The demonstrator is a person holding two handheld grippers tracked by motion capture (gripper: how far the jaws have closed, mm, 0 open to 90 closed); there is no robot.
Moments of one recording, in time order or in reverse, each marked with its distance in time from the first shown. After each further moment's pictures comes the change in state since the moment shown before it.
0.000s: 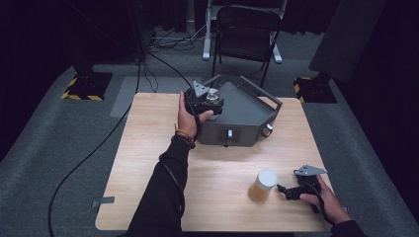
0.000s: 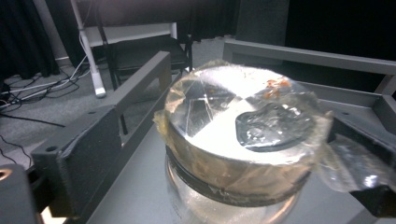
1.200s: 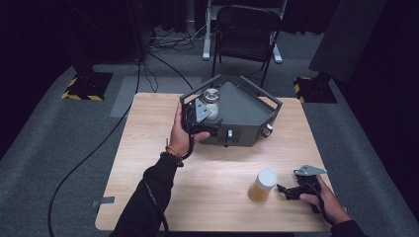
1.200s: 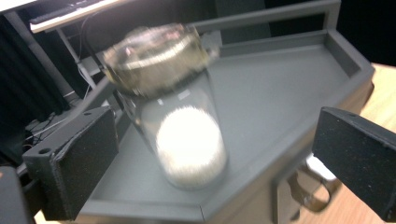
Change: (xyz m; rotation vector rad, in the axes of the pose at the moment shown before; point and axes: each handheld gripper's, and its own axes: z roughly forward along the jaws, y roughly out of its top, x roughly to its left) left arm -0.026 -0.031 -0.049 0.009 -0.021 0.282; right arm 0.000 0.000 0.000 0.001 0.002 0.001
